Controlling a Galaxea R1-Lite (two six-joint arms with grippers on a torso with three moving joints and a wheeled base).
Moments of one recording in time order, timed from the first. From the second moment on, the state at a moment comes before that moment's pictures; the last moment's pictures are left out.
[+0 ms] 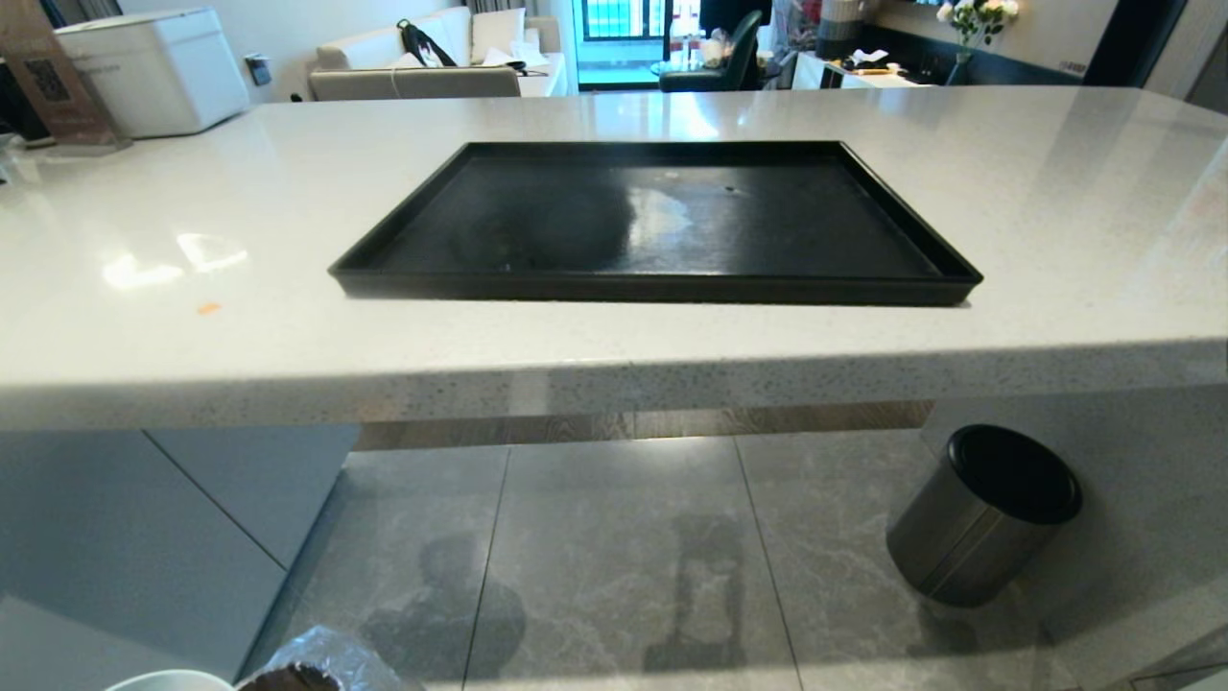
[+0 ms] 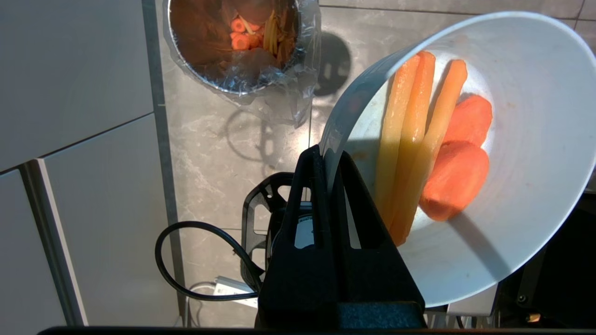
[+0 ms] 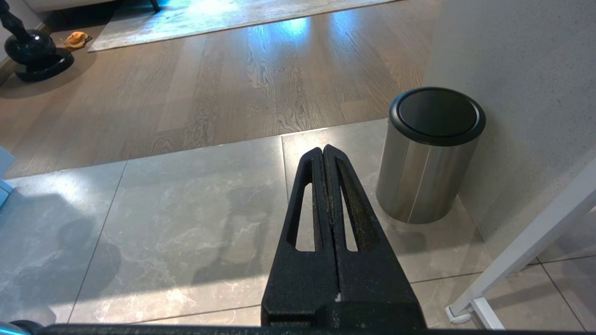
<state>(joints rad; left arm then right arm) 0.32 0.94 -0.69 0.85 -0.13 0.22 0.00 0.00 0.00 -0.01 -0.06 0.10</state>
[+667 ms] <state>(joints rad) 0.32 0.94 -0.68 0.85 -0.13 0.21 0.00 0.00 0.00 -0.01 -0.05 0.10</state>
